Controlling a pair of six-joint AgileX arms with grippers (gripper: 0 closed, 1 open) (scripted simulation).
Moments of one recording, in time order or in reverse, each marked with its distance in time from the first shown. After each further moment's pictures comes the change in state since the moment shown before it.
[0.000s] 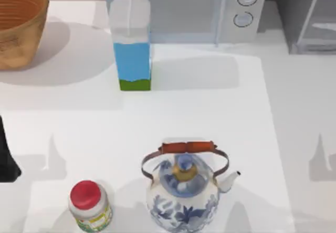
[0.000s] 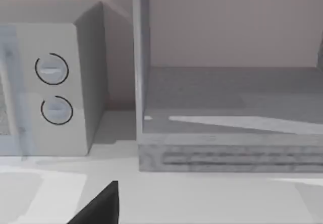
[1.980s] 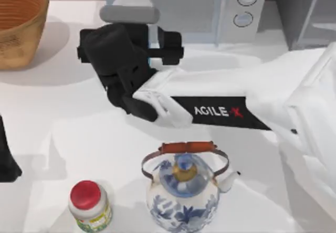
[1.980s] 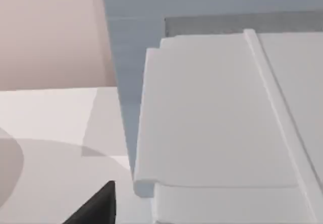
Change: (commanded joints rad) left arm 0.000 0.000 0.000 0.000 0.000 0.000; right arm 0.884 2.357 1.695 0.274 0.843 0.367
